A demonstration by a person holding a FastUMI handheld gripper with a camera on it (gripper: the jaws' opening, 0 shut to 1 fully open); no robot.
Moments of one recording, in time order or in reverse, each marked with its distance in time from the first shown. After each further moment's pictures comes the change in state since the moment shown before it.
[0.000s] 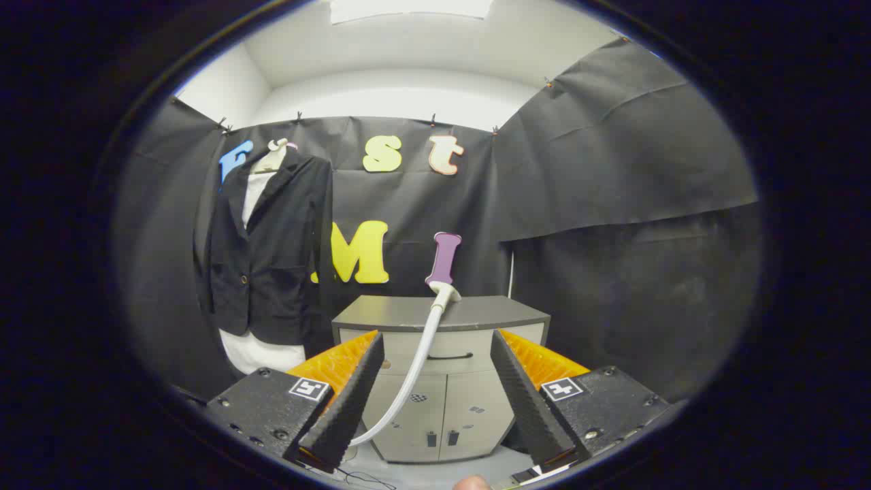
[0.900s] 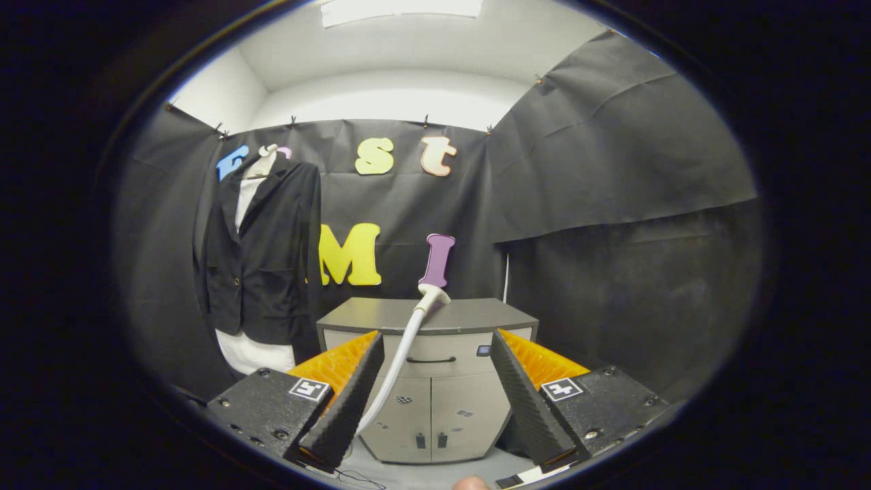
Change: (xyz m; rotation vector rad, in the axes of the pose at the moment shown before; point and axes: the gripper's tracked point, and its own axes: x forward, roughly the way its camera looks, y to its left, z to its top) arm 0.012 -0.048 0.006 0.016 0.010 -0.002
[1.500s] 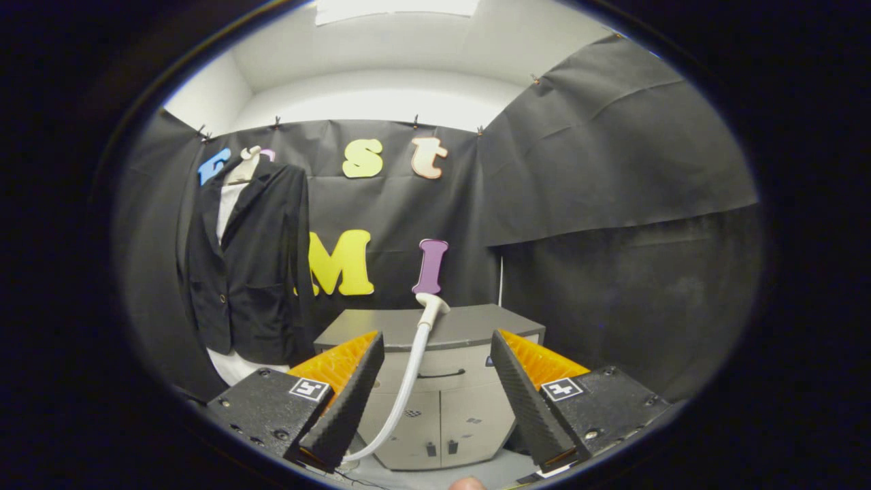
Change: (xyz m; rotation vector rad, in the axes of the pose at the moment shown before) arm 0.038 0.042 0.022 0.032 -0.005 -0.089
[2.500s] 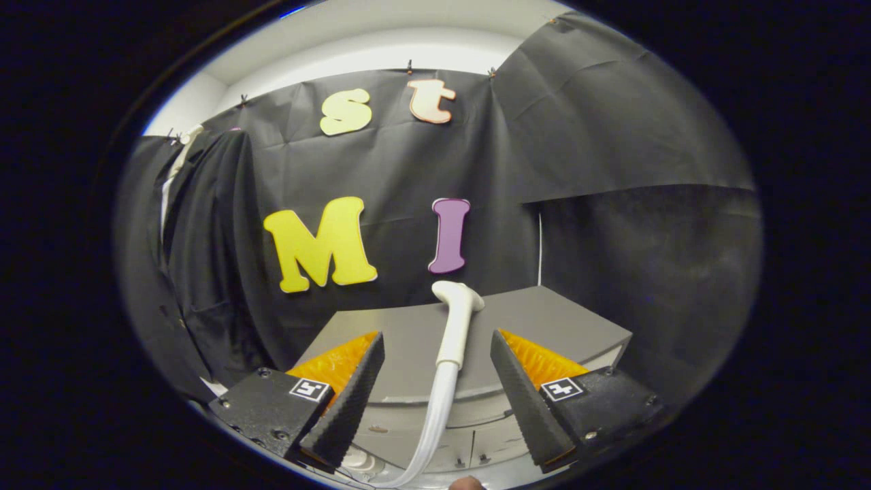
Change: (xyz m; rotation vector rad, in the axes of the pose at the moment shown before) arm 0.256 0.027 -0.012 0.065 0.234 0.085
